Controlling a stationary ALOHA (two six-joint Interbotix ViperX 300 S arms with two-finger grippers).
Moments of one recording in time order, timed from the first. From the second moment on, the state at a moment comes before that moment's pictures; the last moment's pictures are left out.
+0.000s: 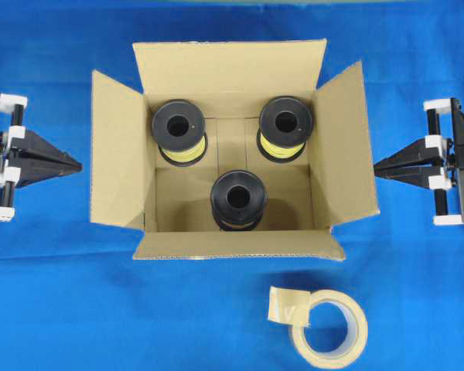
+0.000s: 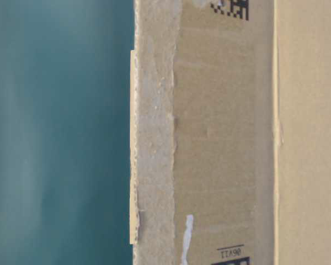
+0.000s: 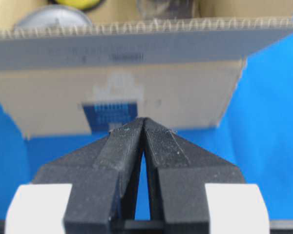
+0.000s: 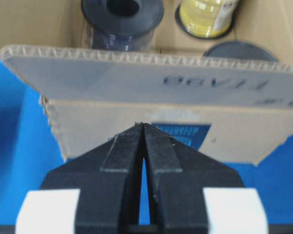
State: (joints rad) left arm 0.00 -0.95 1.29 -0.03 0.02 0.02; right arm 0.00 -0.80 1.22 0.03 0.00 0.05
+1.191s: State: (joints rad) left arm 0.00 -0.18 0.97 -0.03 -0.42 0.02; right arm 0.00 -0.22 0.98 0.04 -0.36 0.05
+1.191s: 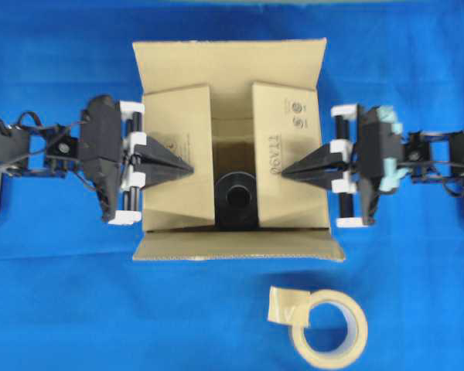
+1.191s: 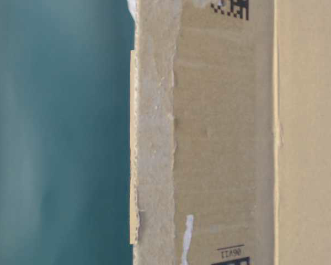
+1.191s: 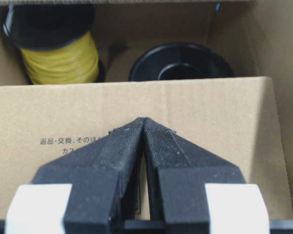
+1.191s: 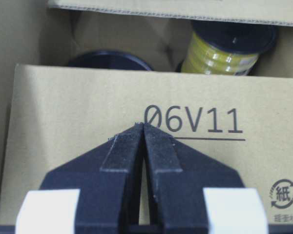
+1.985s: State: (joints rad) left arm 0.06 -0.01 0.80 -0.04 -0.47 0.04; right arm 0.00 -0.16 0.97 0.09 -0.38 0.06
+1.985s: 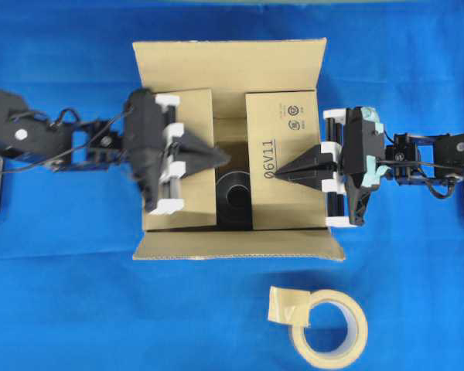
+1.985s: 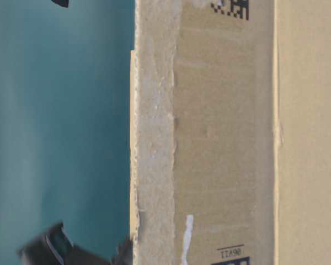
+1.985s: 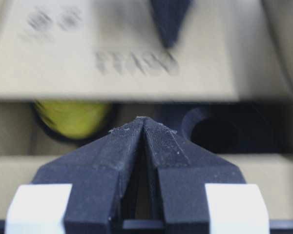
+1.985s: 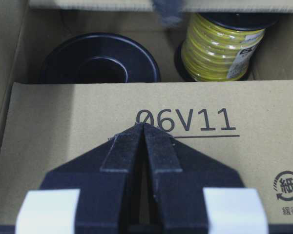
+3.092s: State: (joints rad) left arm 0.24 0.20 0.58 -0.04 -0.48 0.11; right arm 0.01 -0.15 0.96 0.09 -0.40 0.05
